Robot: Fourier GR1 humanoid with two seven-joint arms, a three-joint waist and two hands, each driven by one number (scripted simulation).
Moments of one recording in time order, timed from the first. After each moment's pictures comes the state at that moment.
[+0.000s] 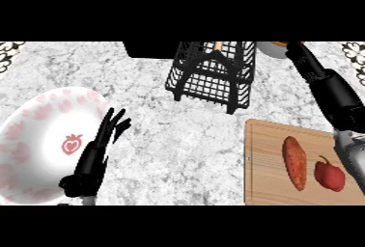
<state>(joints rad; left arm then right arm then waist) 0.00 0.26 -0.36 -1.57 0.13 0.32 -0.15 -0.42 -0.57 0.22 -1.53 -0.17 -0.04 -0.03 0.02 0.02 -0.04</state>
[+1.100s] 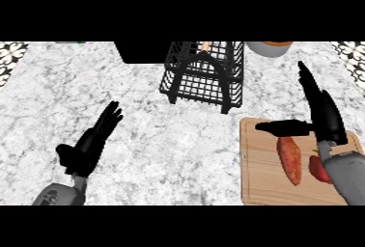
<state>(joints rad) -0.11 0.30 -0.26 -1.36 0.23 0.08 -0.13 -0.32 -0.49 0.24 -1.47 0.04 -0.34 0.26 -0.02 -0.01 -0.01</state>
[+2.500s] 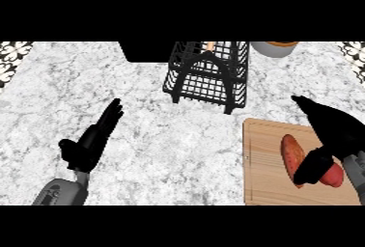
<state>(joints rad) -0.14 0.28 -0.24 -1.33 0.21 0.03 -0.12 -0.44 -0.85 0.53 -1.83 0.10 0.24 1.13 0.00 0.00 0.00</state>
